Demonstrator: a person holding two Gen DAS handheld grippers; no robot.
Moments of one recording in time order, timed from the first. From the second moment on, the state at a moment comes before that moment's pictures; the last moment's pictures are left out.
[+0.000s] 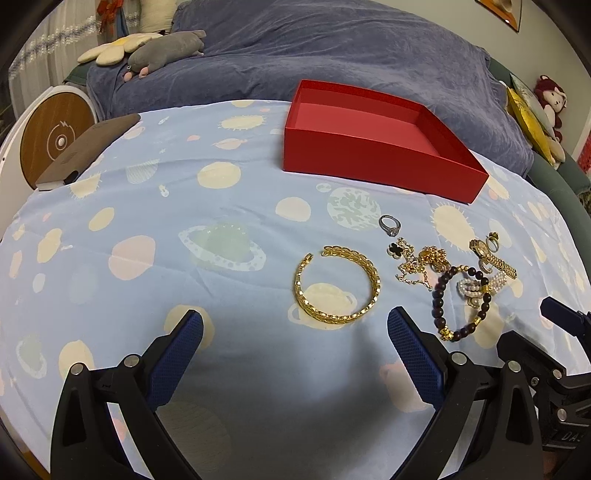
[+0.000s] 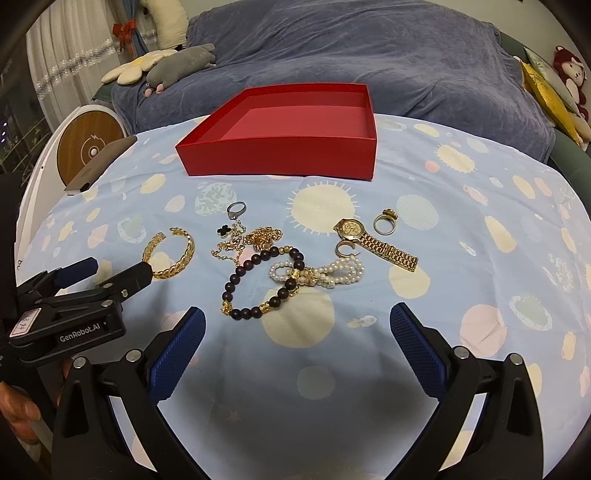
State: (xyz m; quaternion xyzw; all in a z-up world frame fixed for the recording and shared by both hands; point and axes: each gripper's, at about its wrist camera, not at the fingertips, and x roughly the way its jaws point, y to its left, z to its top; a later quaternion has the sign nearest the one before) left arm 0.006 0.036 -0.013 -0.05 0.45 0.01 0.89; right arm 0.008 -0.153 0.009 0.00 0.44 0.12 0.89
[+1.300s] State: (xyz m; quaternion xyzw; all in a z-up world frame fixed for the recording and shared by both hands) left arm 0.011 0.037 -0.001 -0.03 0.44 0.01 0.90; right arm 0.017 -0.156 -0.005 0.02 0.47 0.14 0.87
